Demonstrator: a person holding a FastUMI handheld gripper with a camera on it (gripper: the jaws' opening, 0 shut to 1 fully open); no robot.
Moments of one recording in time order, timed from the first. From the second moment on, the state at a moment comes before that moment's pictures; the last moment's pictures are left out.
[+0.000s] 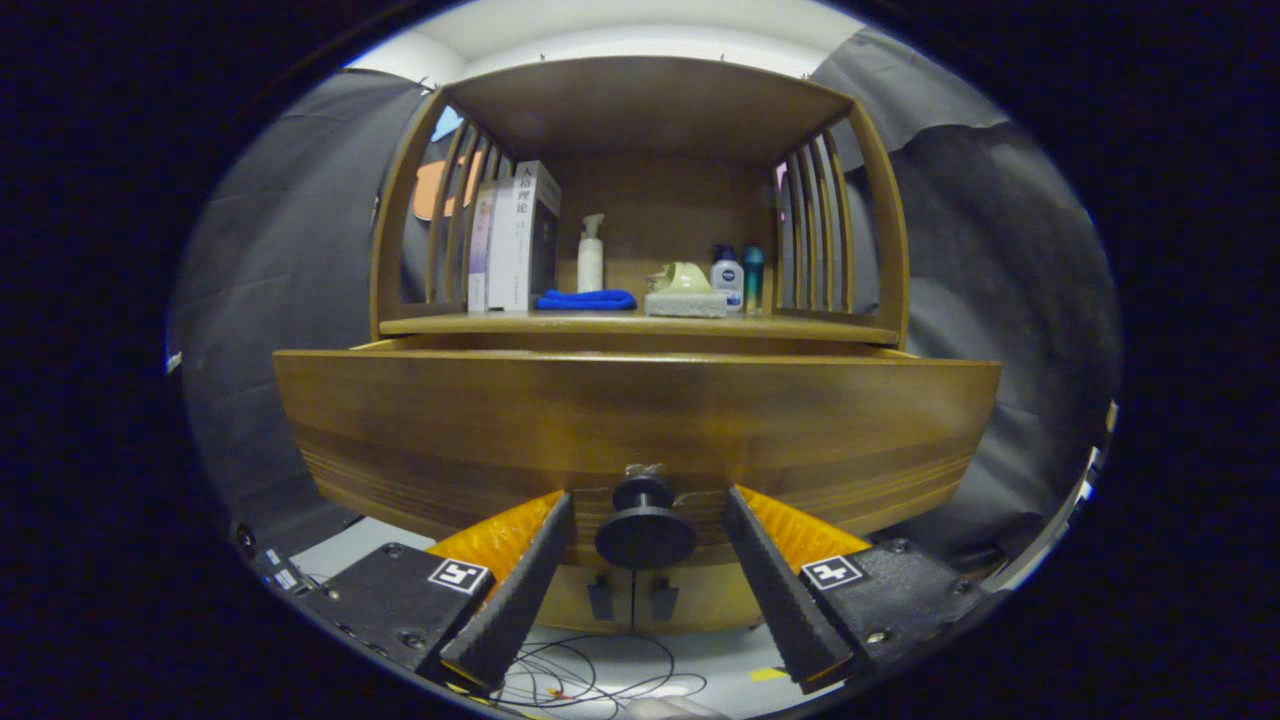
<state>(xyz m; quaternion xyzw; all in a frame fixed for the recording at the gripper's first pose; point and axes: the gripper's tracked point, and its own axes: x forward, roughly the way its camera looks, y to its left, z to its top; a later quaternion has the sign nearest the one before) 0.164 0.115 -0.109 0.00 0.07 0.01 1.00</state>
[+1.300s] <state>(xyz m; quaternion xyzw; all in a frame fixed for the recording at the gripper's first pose) 0.272 0.118 -0.099 -0.01 0.07 0.01 1.00</state>
